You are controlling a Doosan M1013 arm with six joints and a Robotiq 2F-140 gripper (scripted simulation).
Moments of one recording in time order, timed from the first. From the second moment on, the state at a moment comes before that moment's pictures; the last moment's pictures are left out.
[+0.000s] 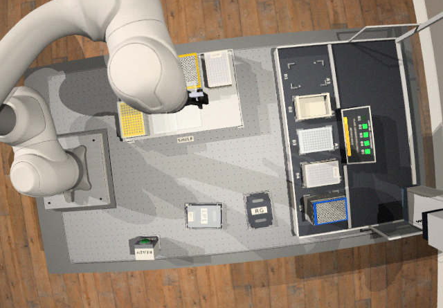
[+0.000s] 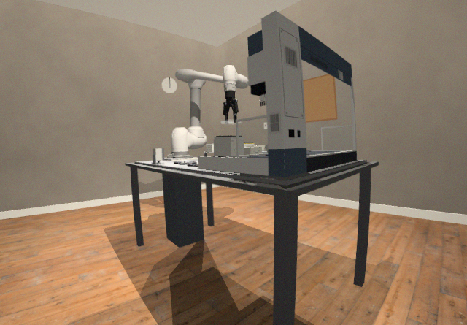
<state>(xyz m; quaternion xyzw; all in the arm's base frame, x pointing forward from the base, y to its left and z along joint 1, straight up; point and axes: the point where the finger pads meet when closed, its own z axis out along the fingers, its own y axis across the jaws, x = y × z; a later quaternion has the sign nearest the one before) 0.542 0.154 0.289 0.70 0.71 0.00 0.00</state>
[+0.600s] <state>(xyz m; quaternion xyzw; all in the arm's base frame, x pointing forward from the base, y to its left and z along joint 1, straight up) 0.541 0.075 0.289 0.70 0.71 0.00 0.00</state>
